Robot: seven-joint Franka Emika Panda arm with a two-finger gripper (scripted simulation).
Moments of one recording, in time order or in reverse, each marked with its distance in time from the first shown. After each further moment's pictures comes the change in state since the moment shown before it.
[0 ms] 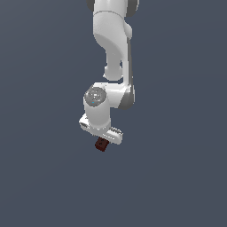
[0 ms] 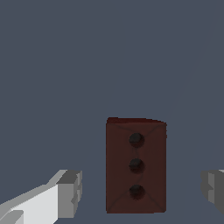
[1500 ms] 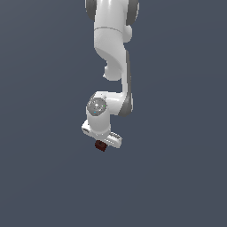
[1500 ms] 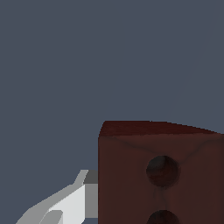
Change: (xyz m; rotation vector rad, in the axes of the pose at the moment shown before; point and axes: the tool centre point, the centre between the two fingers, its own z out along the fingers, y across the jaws) arm -0.002 0.002 0.048 -0.002 -0.003 0.004
